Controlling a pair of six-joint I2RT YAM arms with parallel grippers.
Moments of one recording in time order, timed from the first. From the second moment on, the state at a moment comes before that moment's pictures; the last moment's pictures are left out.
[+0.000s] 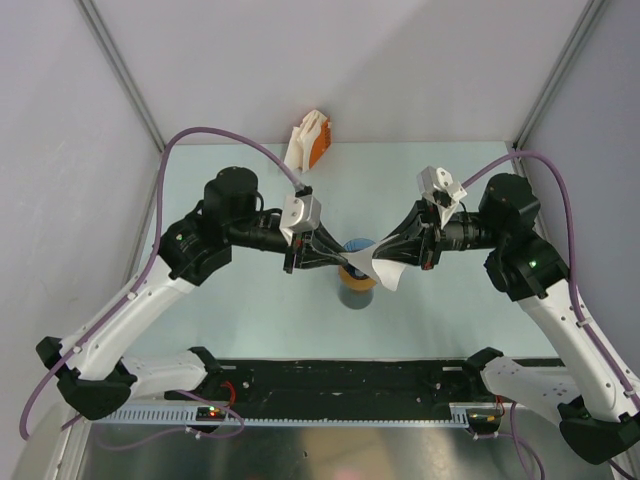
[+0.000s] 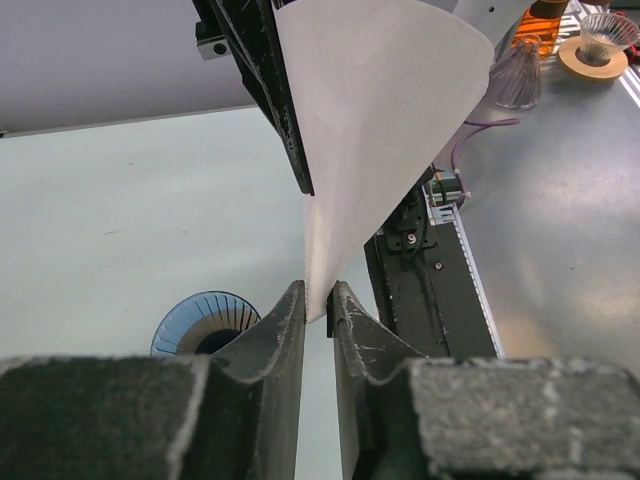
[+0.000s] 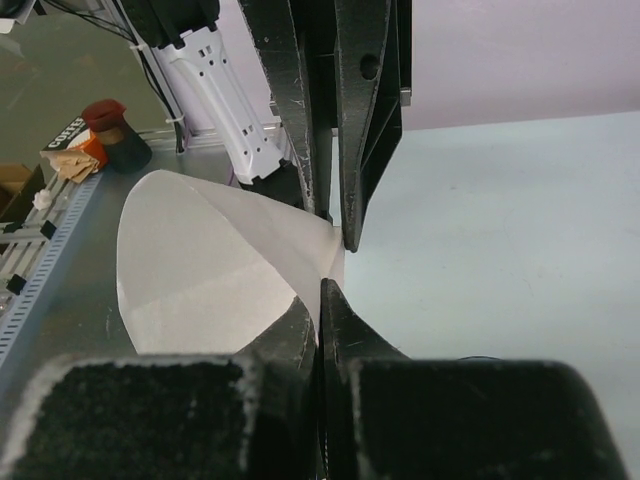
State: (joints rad) left arm -0.79 1.15 1.40 -0.53 0.87 0.26; right arm 0.52 0.96 1.24 -0.32 -1.09 0.05
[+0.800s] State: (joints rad) left arm -0.80 1.12 1.40 -0.50 0.81 0.26; right arm 0.45 0.95 1.24 -0.41 -1.03 0.04
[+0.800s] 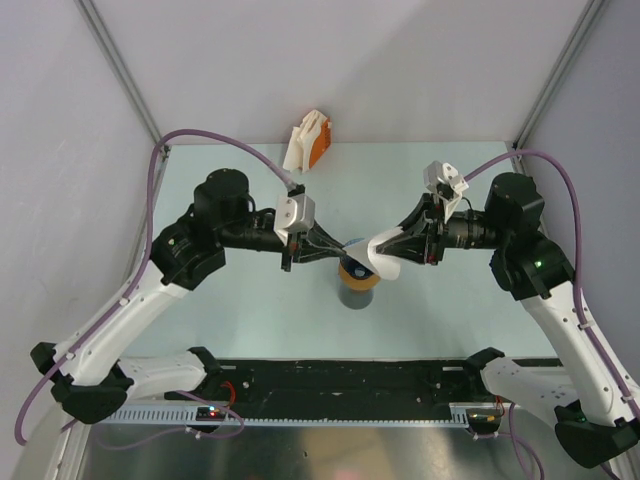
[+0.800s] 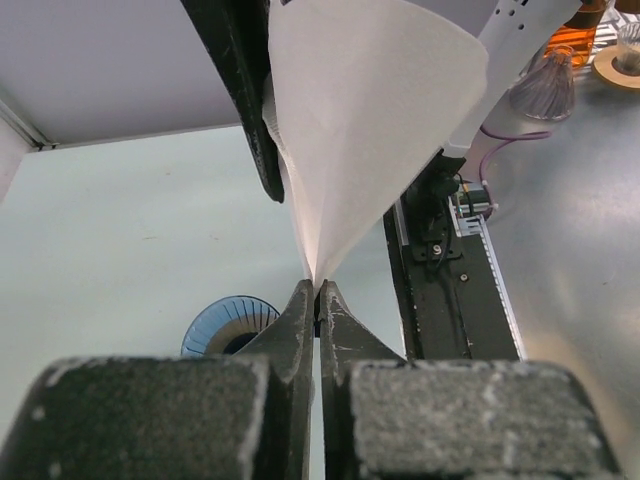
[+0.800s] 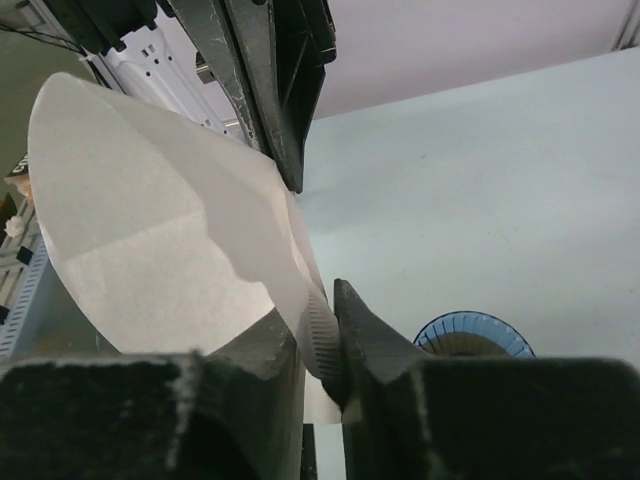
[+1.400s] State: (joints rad) left arm -0.80 1.08 1.37 -0.49 0.78 0.24; right arm 0.45 0.94 1.24 -0.43 -1.08 -0.04
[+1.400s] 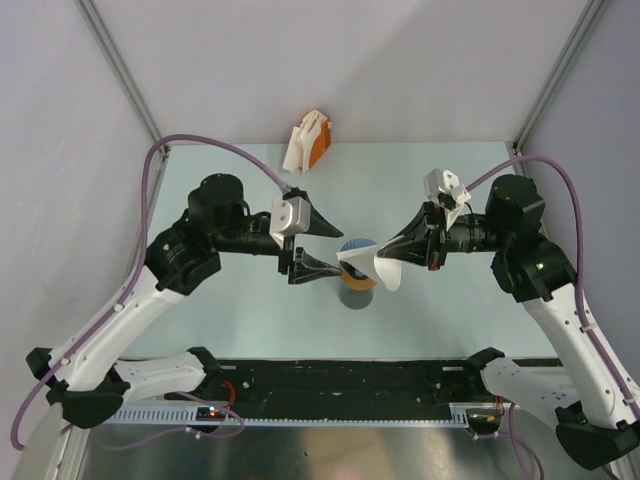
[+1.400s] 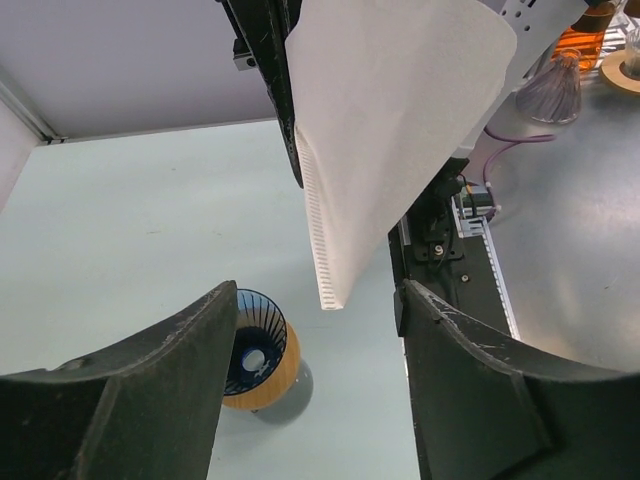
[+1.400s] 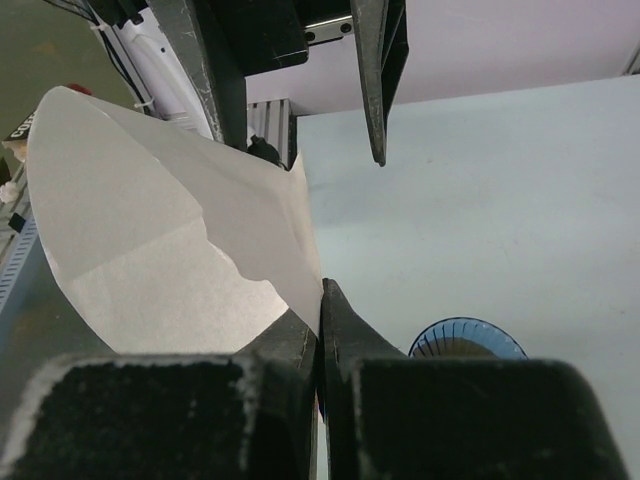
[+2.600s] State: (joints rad) left arm -0.82 1.12 1.38 -0.51 0.83 0.23; right arm 0.47 0.94 1.25 -0.46 -1.05 -0.06
